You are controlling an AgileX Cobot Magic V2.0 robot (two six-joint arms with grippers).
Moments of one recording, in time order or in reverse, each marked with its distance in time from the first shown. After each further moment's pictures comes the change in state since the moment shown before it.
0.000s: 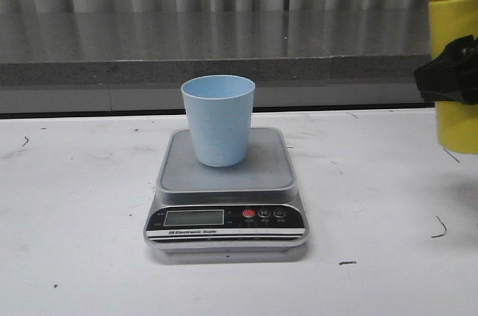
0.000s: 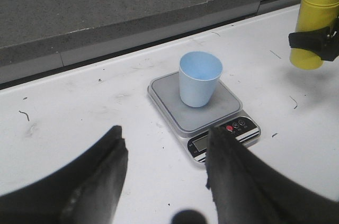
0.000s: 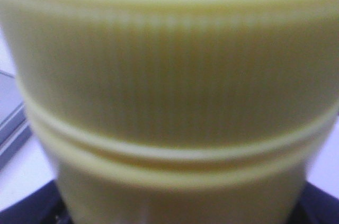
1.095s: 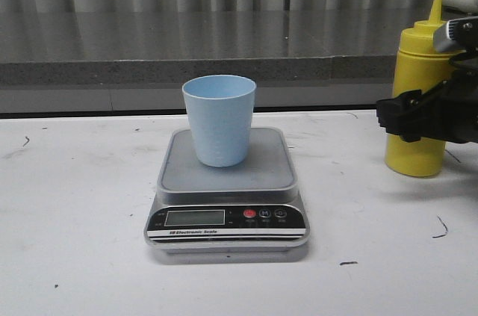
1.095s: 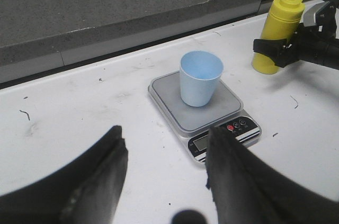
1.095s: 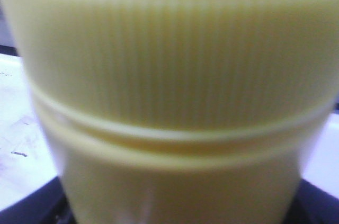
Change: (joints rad) left arm 0.000 0.000 0.002 0.000 0.000 0.000; right arm -0.016 0.538 -0.111 0.141 -0.552 -0.086
